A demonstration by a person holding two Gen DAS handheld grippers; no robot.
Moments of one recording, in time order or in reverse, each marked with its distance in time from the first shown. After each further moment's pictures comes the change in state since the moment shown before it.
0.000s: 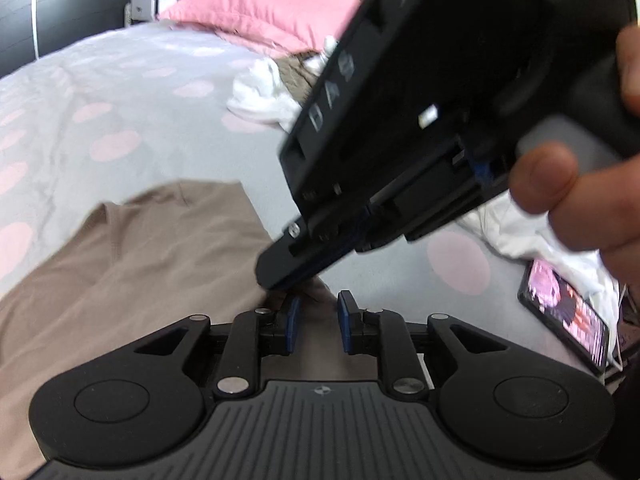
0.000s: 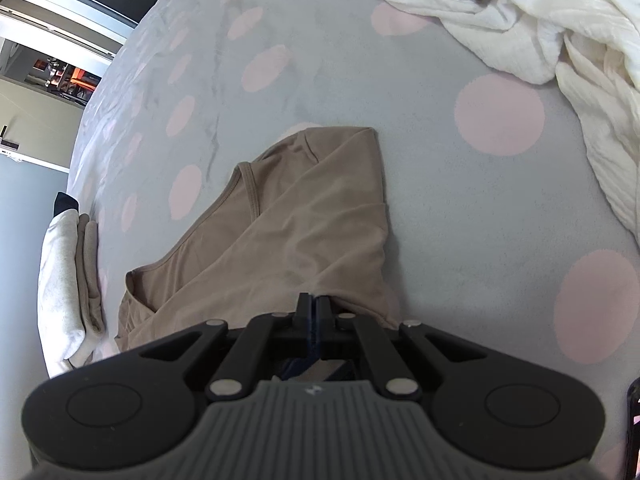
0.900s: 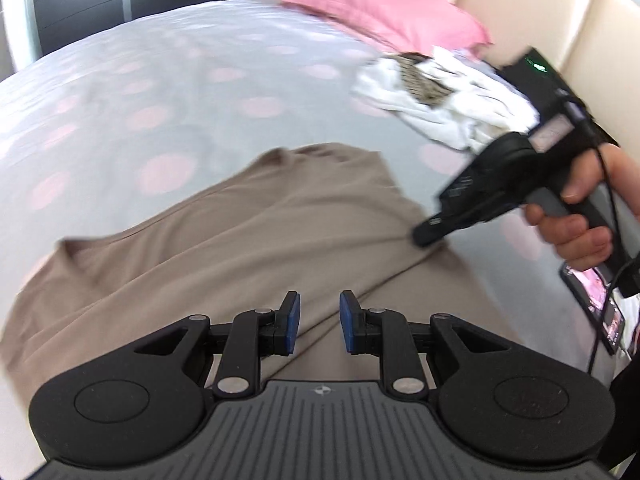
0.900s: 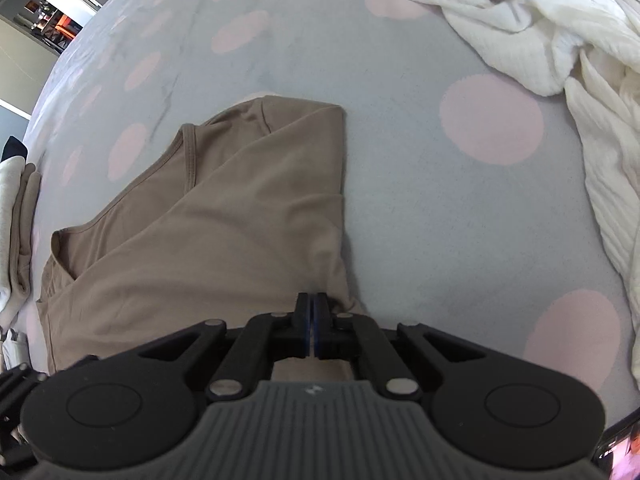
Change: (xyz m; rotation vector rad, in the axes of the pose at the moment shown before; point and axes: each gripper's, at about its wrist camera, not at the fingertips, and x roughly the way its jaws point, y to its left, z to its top) left arm -0.124 0.068 -0.042 -0.192 0.028 0.242; right arm 0.033 -0.005 -0.002 -0.165 0.006 -0.170
